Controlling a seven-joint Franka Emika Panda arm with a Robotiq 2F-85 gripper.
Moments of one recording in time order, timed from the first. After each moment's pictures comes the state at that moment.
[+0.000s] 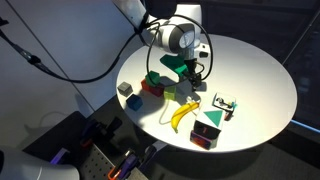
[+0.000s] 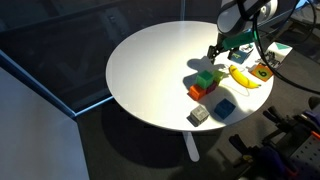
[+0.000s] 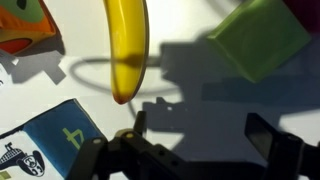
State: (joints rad) arm -0.04 0.60 -0.12 -1.96 -0.04 2.50 0.25
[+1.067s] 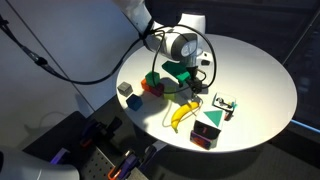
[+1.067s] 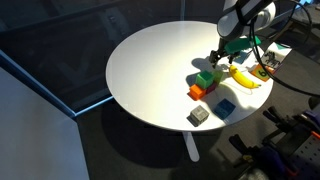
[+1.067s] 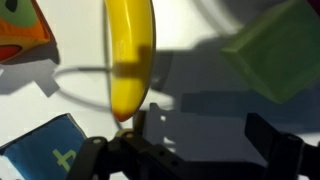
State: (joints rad) arm -0.07 0.65 -0.11 -1.94 0.01 2.49 0.17
